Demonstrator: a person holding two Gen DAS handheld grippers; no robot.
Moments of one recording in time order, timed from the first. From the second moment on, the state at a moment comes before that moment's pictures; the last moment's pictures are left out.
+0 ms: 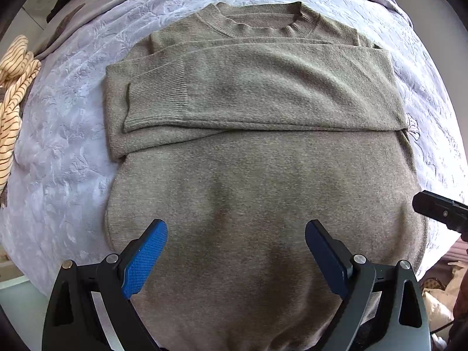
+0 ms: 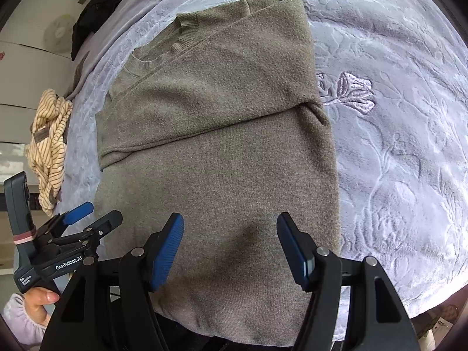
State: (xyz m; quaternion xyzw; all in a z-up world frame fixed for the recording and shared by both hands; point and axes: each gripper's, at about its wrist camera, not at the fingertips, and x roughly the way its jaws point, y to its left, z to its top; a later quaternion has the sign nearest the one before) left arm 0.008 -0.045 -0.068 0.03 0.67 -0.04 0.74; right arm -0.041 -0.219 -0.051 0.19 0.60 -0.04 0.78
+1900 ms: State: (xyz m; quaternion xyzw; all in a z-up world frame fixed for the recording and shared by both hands) left arm -0.180 0.081 -0.128 -0.07 0.67 -0.13 0.73; right arm -0.222 -0.216 -0.110 0.21 0.58 -0.04 0.79
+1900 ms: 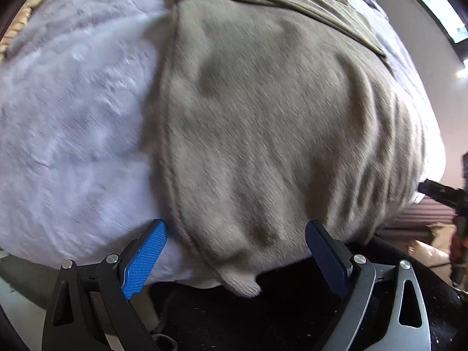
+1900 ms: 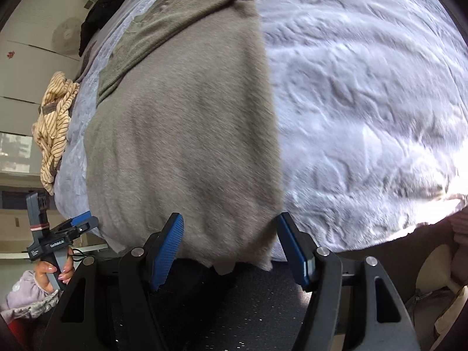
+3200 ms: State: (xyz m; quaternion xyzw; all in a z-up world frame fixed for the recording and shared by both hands) left arm -0.208 0.114 -0.099 -0.23 0.63 -0.22 0.71; right arm -0.216 -0.199 -0.113 0.40 0.51 0.15 0.75
